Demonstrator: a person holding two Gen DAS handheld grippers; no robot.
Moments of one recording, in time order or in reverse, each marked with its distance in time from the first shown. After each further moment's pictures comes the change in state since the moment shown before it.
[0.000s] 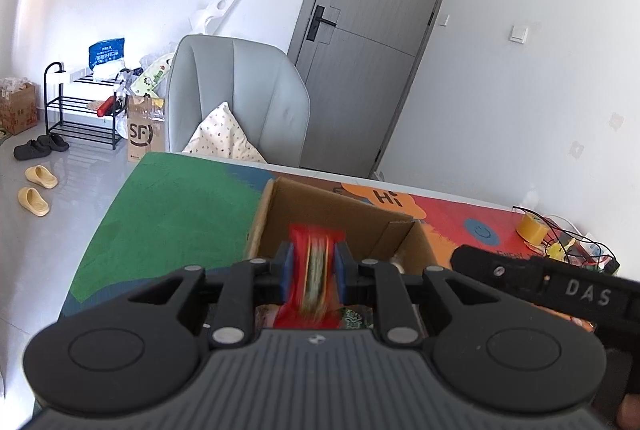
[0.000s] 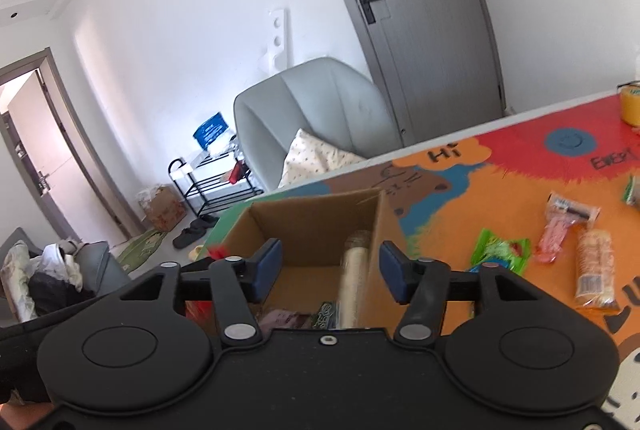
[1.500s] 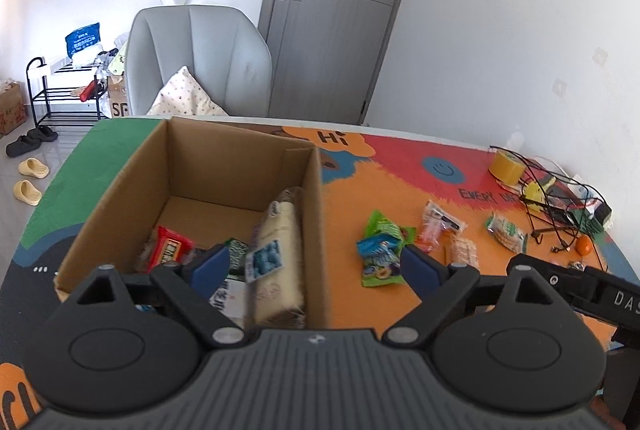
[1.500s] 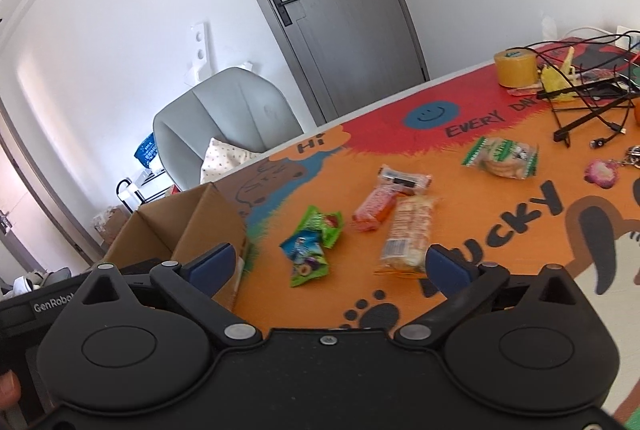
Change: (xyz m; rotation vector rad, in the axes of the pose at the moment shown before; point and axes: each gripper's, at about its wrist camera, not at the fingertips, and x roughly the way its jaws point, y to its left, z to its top) left arm 0.002 -0.098 -0.037 0.088 0.146 0.010; right arm -0.075 -0.131 -0.019 0.136 0.016 -0.142
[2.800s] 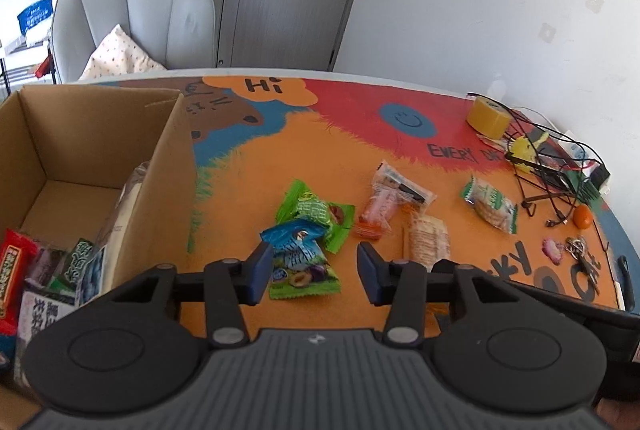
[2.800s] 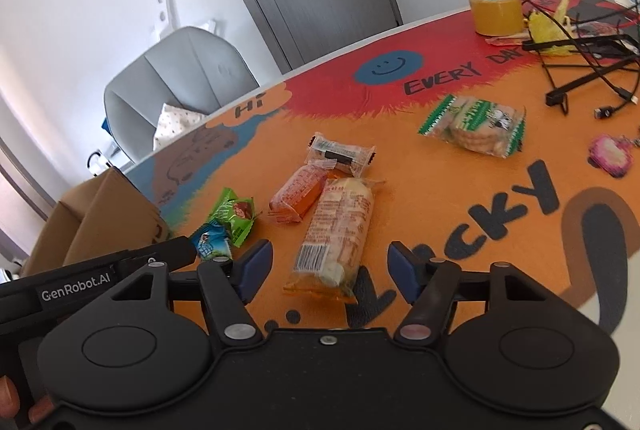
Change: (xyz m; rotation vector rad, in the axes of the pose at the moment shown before) left arm 0.104 -0.065 0.004 0.038 0.154 -0.062; right arm 0.079 -0.054 0.015 0.020 0.153 -0.062
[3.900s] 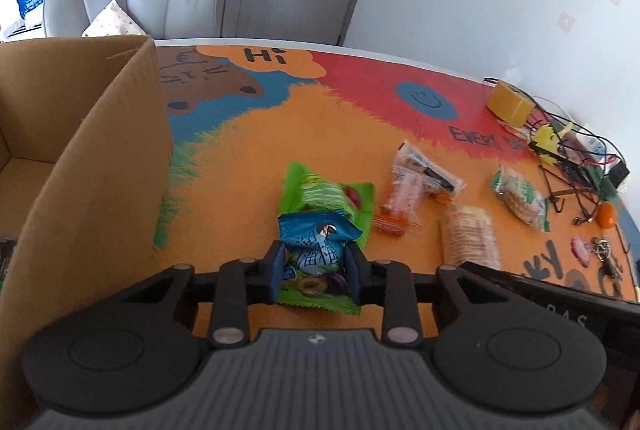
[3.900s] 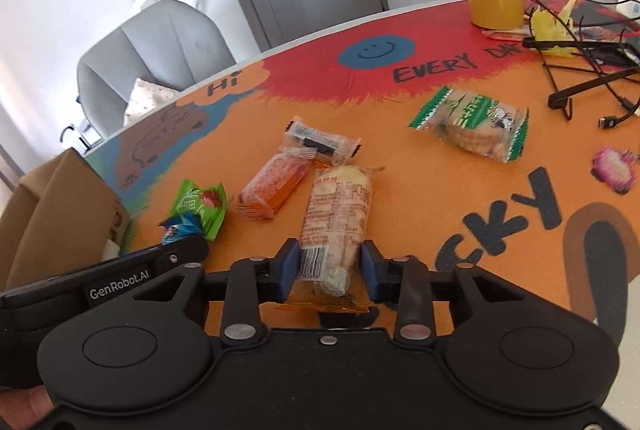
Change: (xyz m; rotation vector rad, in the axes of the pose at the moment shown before) left arm 0.047 0.001 -0.008 -0.019 0.027 0.006; right arm 0.024 0.000 0.005 -0.045 0.055 -0.080
